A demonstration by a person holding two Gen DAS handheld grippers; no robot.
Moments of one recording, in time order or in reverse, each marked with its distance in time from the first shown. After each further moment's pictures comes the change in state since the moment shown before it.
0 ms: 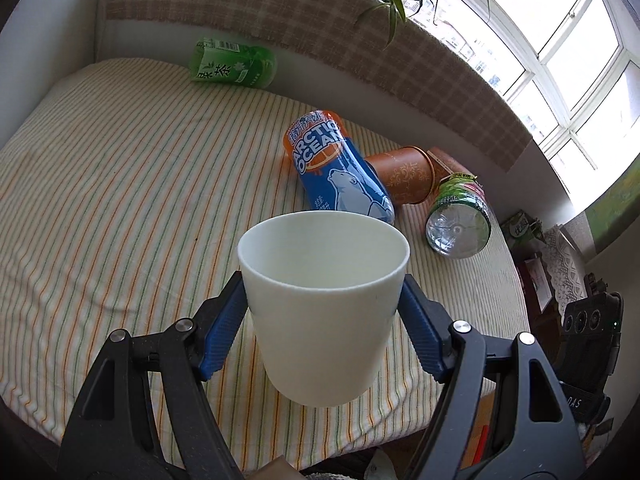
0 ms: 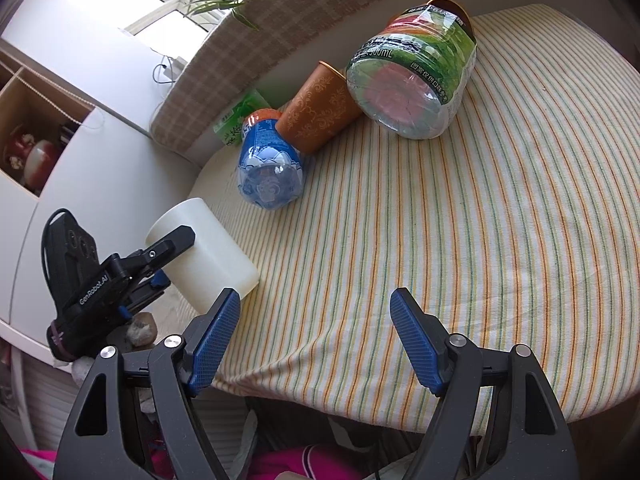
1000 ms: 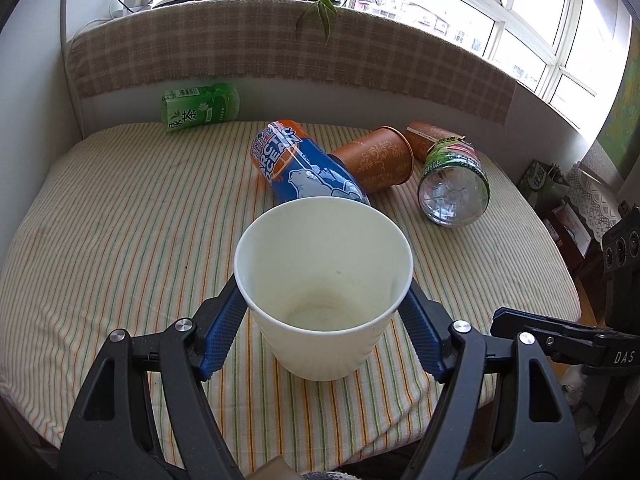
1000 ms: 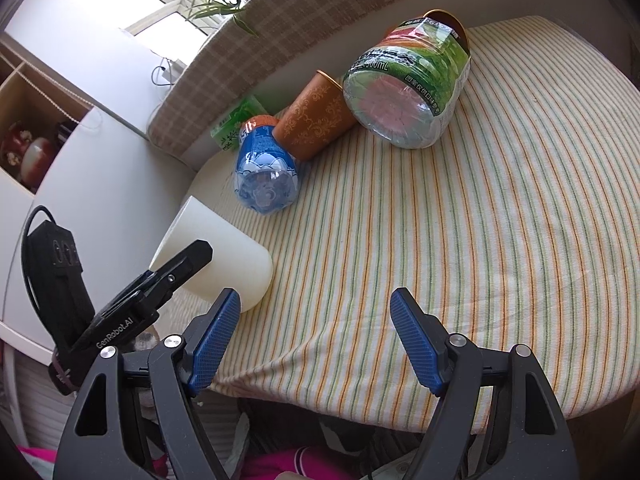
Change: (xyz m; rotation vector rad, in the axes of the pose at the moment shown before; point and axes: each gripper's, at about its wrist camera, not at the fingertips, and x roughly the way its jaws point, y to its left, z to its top) left arm 0.004 -0.044 -0.019 0.265 -0.059 0.108; right arm -0.012 0.003 -0.004 -0.022 -0.031 -0.042
